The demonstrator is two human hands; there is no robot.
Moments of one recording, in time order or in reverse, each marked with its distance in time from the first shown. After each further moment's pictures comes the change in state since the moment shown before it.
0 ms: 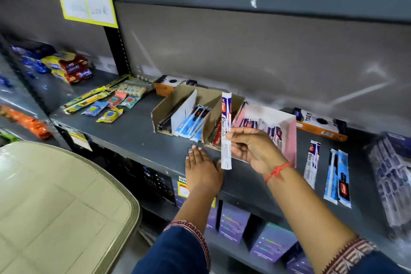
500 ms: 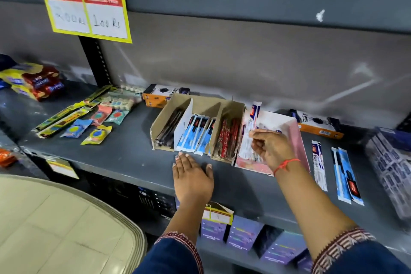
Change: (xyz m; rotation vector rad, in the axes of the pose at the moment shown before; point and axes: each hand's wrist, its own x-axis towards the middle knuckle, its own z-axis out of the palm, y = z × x) left_hand 0.038 -0.045 -0.017 0.032 -0.002 0.043; right_hand 0.046 -0.001 -0.003 0.140 0.451 -0.041
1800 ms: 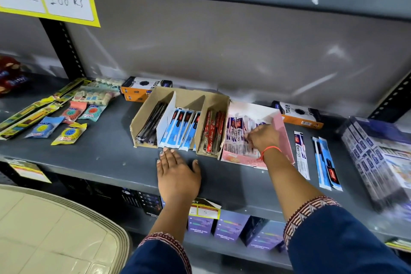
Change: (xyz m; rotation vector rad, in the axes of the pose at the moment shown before) left_hand -0.003 0.000 -0.001 -0.016 0.047 0.026; right_hand 0.068 0.015 -0.029 -0.939 0.290 -0.181
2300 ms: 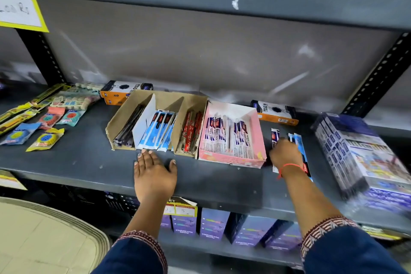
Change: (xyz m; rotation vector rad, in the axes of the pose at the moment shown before) left_hand 0.001 0.002 0.003 0.038 0.028 -0.023; right_hand -0.014 0.074 -0.073 -0.333 0.188 0.034
